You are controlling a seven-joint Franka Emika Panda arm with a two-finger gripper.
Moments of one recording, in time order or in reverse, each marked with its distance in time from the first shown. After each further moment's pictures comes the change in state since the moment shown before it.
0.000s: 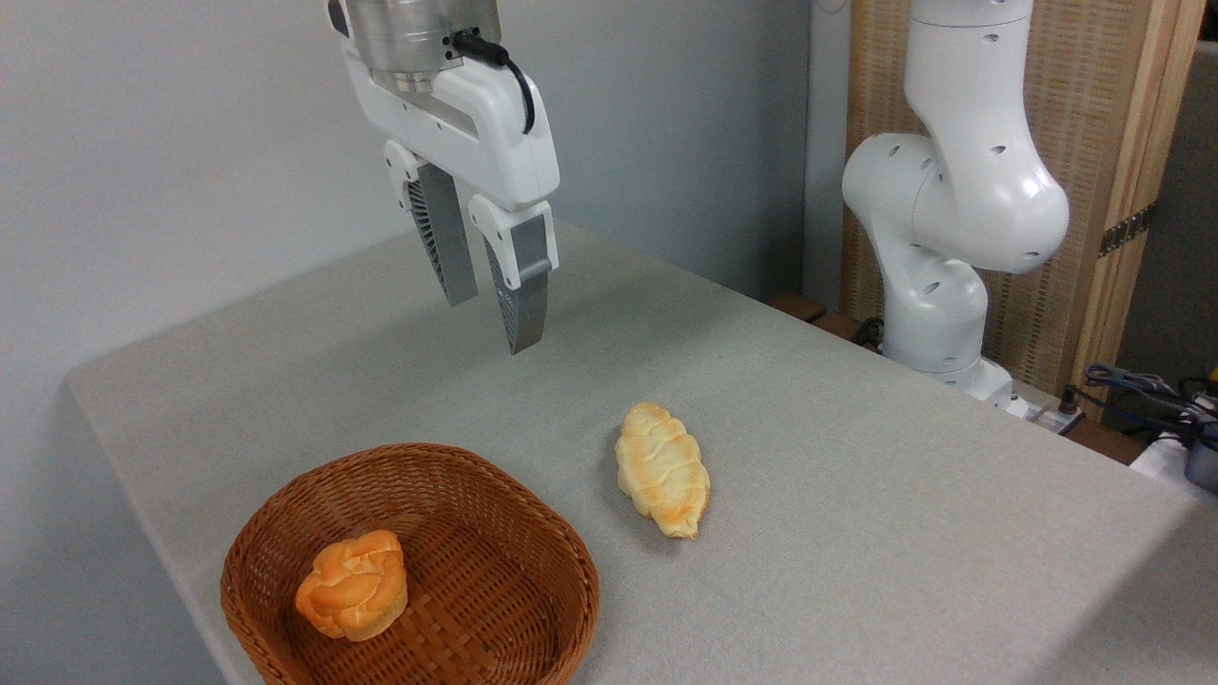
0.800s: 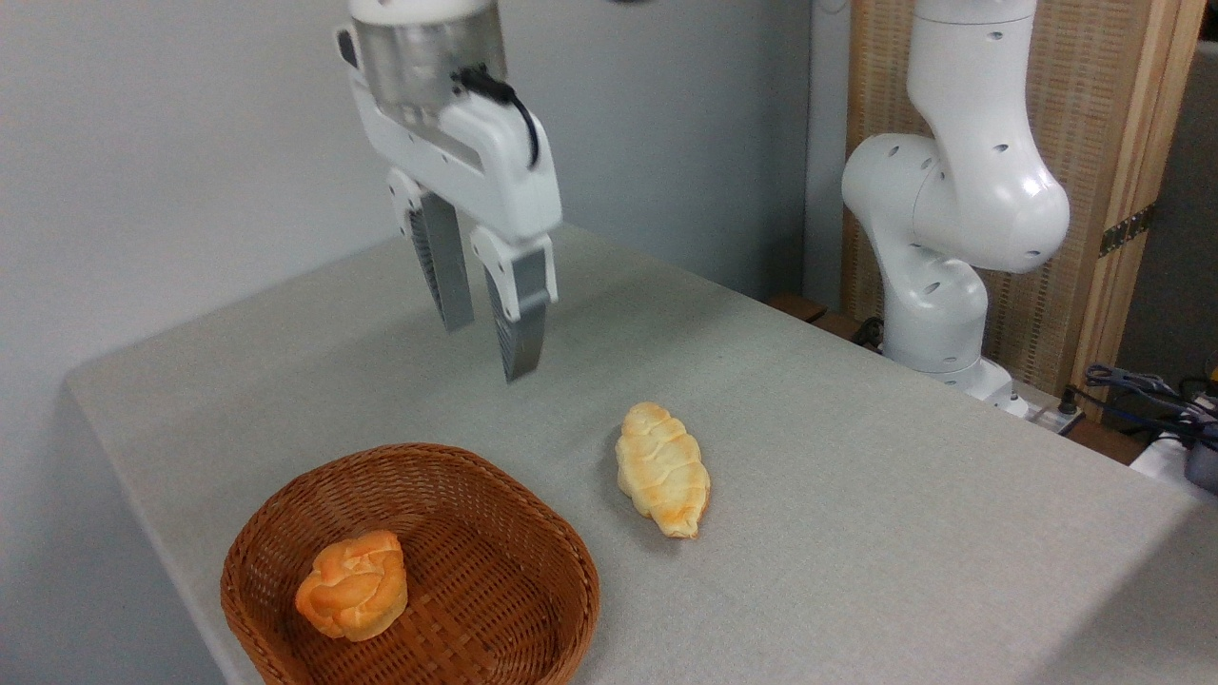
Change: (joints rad) arm 0.024 -0.051 -0.028 -0.145 0.000 0.151 0.003
